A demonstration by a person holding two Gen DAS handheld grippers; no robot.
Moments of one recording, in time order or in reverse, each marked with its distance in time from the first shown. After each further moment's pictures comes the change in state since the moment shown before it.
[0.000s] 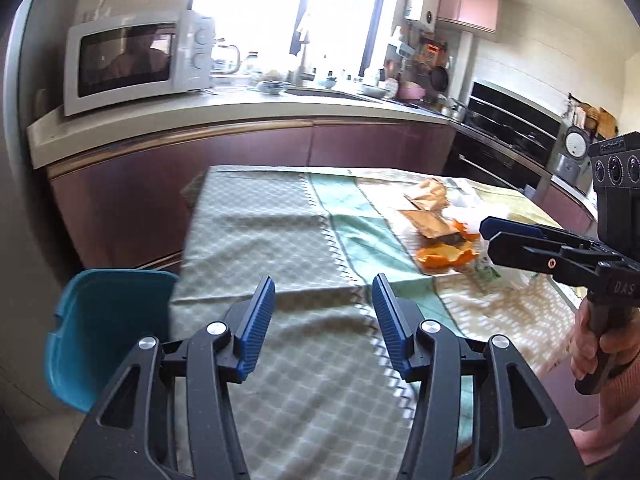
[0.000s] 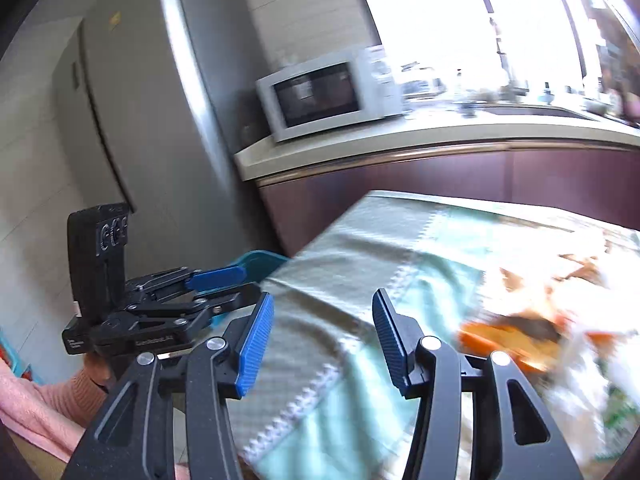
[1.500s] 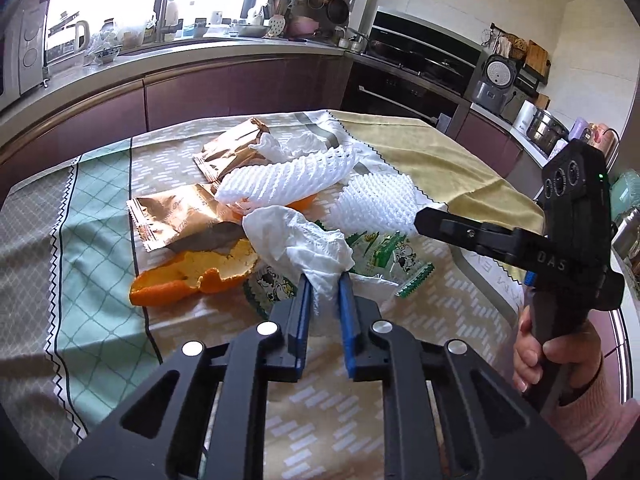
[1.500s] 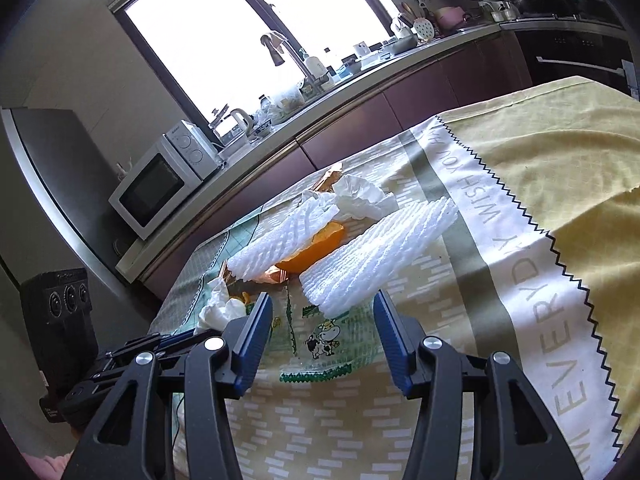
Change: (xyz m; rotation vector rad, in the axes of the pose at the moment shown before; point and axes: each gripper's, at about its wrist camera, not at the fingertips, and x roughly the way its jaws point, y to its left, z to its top) left arm 0.139 -0.214 0.012 0.159 0.215 -0.293; right arm -0.077 -0.196 -0.066 0.503 -0.131 -0.219
